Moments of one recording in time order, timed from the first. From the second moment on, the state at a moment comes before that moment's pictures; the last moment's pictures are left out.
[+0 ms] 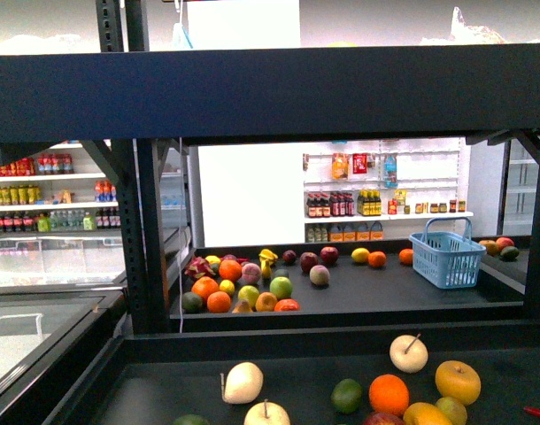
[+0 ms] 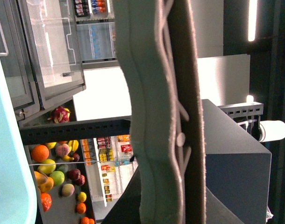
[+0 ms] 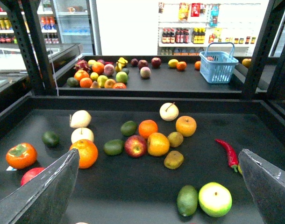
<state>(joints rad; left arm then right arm) 0.51 1.85 1.01 1.09 0.25 -1.54 0.00 0.00 0.02 0.00 0.00 0.00</state>
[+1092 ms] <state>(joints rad) 0.58 1.86 0.84 1.14 0.31 -1.46 0.00 0.00 0.02 0.00 0.00 0.00</state>
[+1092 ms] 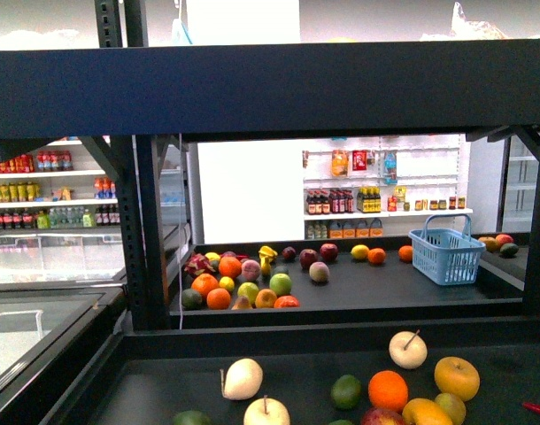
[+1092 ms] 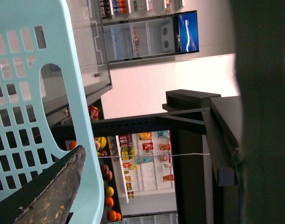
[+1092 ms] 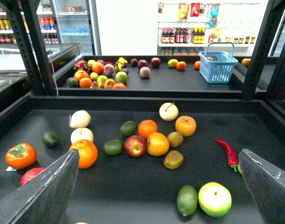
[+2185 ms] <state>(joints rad) 0.39 0.64 0.57 -0.03 0.14 -0.20 0.00 0.00 0.02 0.00 0.00 0.00</state>
